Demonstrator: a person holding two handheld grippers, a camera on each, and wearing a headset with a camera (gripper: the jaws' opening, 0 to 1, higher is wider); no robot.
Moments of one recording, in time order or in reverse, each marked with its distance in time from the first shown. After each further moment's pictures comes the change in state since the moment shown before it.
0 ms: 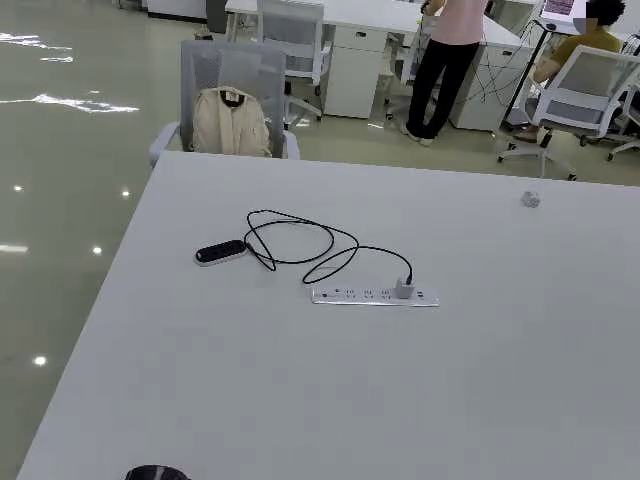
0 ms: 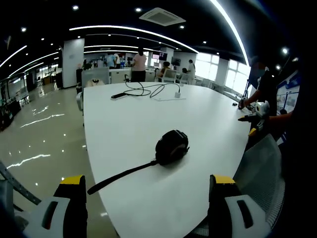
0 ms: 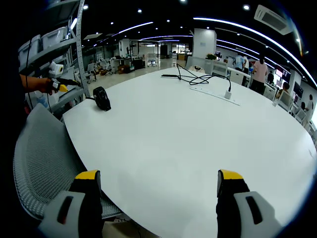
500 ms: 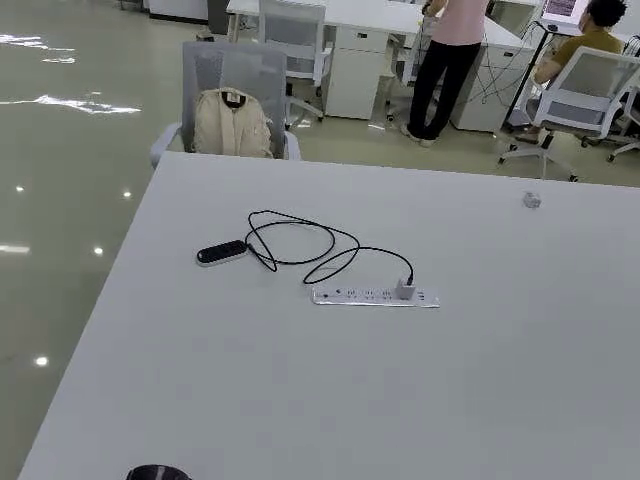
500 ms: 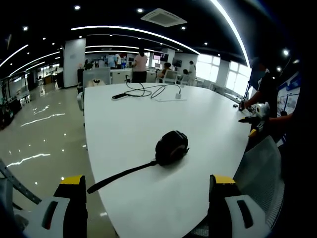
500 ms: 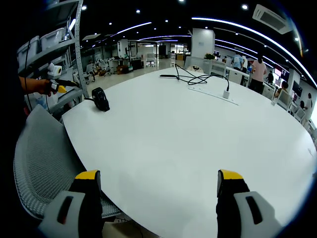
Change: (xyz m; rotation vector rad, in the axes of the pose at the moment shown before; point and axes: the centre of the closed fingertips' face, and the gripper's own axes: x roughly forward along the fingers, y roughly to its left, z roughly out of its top) left arm -0.001 0.001 -0.002 -0.010 -0.003 0.006; right arm -0.004 -0.003 -0.001 0.008 0.001 -0.007
